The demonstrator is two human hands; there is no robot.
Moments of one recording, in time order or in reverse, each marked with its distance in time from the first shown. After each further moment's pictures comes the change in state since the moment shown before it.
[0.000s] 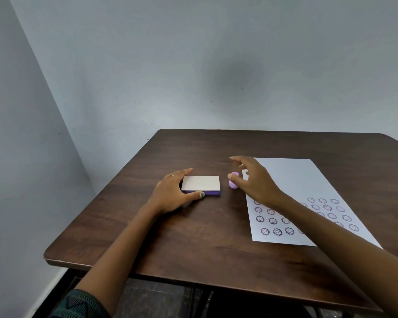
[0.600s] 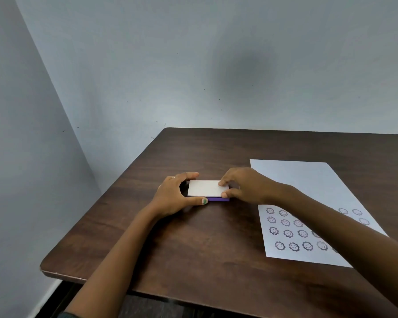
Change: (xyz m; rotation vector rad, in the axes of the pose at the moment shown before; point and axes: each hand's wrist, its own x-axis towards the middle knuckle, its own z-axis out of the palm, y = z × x) left_hand 0.012 -0.019 -0.002 -0.176 -0.030 -0.004; right_hand 0.037 -0.014 0.013 -0.408 -0.553 -0.175
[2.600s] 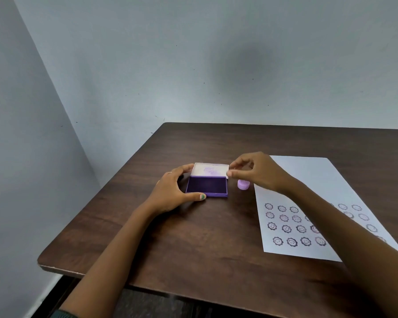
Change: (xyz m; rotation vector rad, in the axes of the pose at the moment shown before) left_hand -0.005 0.006 0.000 -0.074 0.031 0.005; right_hand -0.009 0.025 -0.006 0.447 0.302 0.135
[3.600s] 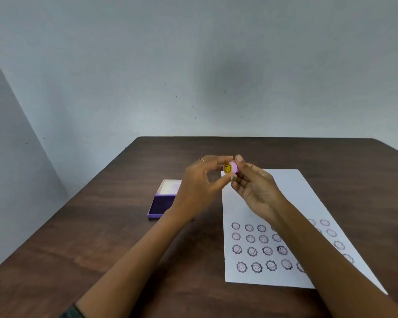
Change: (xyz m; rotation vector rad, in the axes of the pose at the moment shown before) left_hand 0.044 0.113 0.079 -0.153 0.256 0.515; right_hand -0.023 0.021 -0.024 1.379 0.298 0.381
